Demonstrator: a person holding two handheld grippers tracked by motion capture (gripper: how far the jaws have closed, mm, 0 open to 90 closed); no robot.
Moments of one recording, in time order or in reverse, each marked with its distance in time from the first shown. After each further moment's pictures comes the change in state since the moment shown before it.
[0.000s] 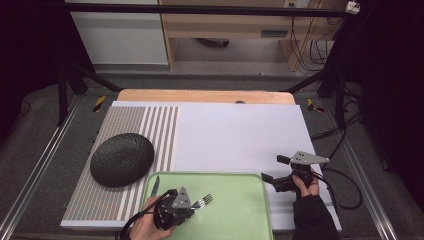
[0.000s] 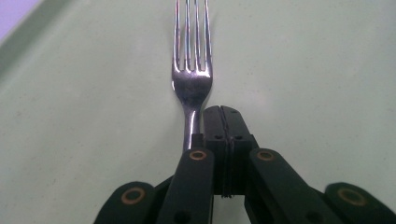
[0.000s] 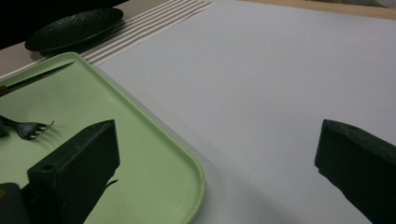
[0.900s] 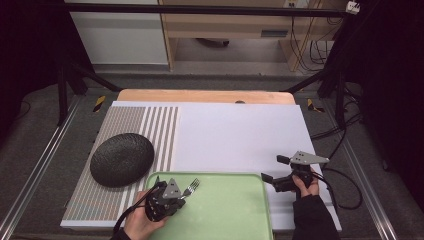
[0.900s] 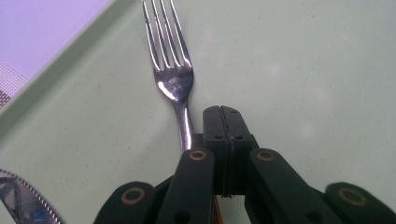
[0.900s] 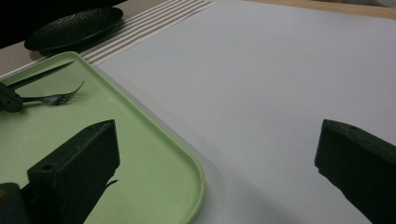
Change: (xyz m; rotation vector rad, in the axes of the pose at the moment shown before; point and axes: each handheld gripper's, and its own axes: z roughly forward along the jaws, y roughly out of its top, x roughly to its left) left arm 0.023 -0.009 -0.010 -0.018 0.079 -0.079; right arm 0.000 0.000 0.000 0.000 0.001 0.003
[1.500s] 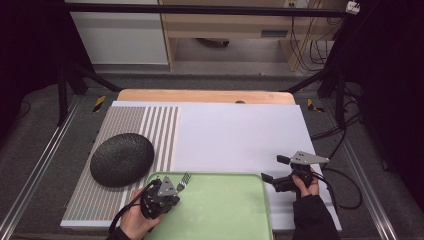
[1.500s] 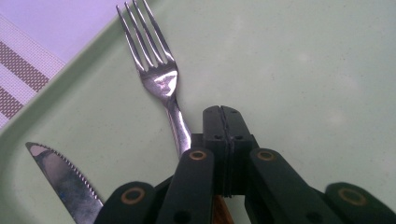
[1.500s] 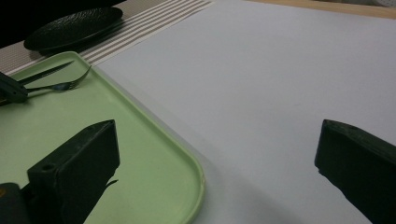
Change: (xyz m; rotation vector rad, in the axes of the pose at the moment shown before) left arm 0.011 -0.007 -0.006 0.007 0.046 -0.025; right arm 0.000 0.000 0.000 0.000 0.000 0.000
